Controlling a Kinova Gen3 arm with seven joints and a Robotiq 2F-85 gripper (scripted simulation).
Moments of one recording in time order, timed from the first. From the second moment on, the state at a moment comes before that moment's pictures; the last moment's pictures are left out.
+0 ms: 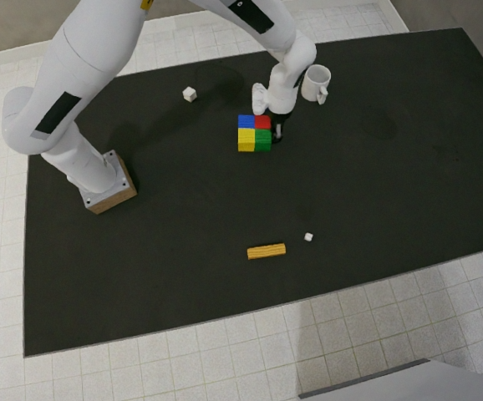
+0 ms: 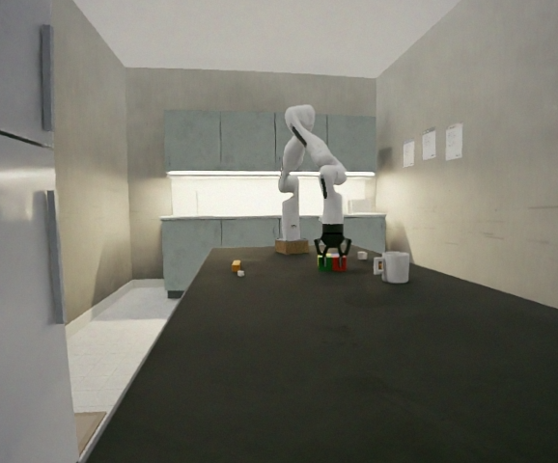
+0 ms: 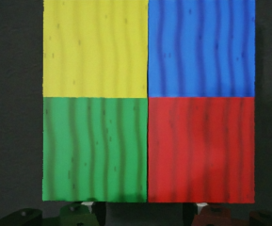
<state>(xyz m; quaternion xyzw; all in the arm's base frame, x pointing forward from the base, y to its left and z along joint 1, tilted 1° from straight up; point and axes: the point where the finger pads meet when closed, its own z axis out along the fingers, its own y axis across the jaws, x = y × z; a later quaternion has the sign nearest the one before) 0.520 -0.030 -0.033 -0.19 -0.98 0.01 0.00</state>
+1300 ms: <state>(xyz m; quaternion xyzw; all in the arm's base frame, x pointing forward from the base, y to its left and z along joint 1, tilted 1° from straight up) 0.532 -0.035 -0.023 -0.19 -0.98 0.02 0.00</state>
